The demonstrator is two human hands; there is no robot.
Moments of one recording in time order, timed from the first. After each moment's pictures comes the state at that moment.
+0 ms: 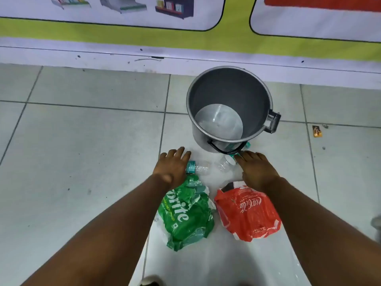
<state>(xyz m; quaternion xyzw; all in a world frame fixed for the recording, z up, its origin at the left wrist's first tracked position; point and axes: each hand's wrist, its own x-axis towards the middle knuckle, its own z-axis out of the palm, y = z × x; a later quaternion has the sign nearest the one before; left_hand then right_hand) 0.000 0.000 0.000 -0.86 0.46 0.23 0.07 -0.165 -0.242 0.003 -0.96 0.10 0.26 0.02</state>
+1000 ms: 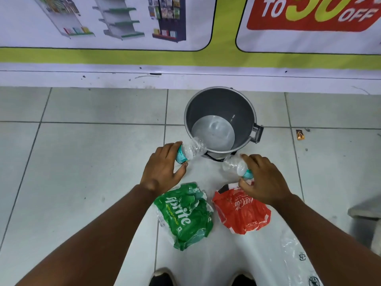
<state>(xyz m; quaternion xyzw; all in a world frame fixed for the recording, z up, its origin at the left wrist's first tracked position) 0.014 0.020 0.114 -0.88 0.41 0.10 -0.20 -0.195 -0.227 0.113 -0.97 0.20 0.06 0.16</state>
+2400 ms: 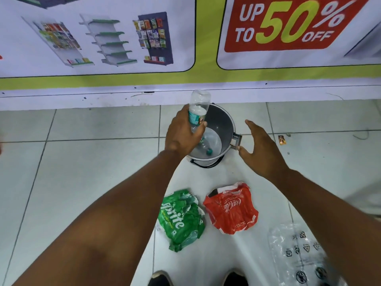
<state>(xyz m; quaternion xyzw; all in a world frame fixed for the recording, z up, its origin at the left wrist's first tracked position) 0.027 -0.122 0.216 -0.86 0.30 0.10 -0.40 -0.165 -0.276 0.220 -0.90 0.32 -0.05 0.31</state>
